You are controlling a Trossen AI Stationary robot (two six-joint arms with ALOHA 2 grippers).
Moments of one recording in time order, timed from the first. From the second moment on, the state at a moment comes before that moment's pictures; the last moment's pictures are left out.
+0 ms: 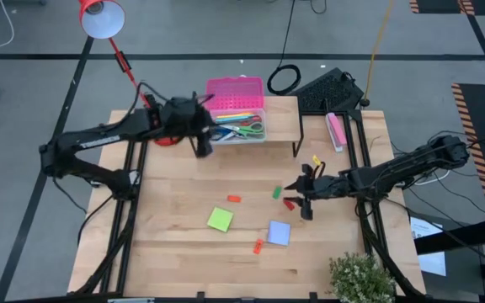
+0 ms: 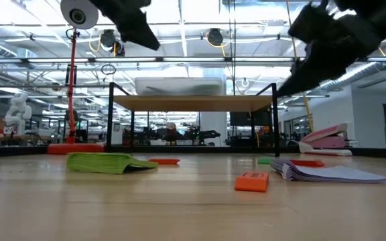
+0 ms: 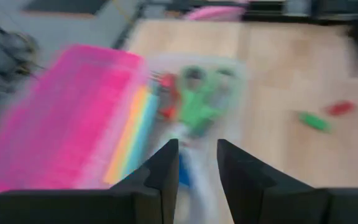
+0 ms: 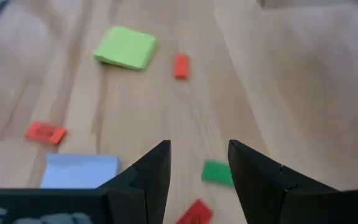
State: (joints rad) left arm 0.33 1.26 1.17 -0.51 -0.06 0.14; right arm 0.23 1.10 0.45 0.02 0.25 0.24
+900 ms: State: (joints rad) left arm -0.07 1.21 1.00 -0.37 -0.38 0.04; right arm 0.46 1.54 0.45 0.03 0.55 0.76
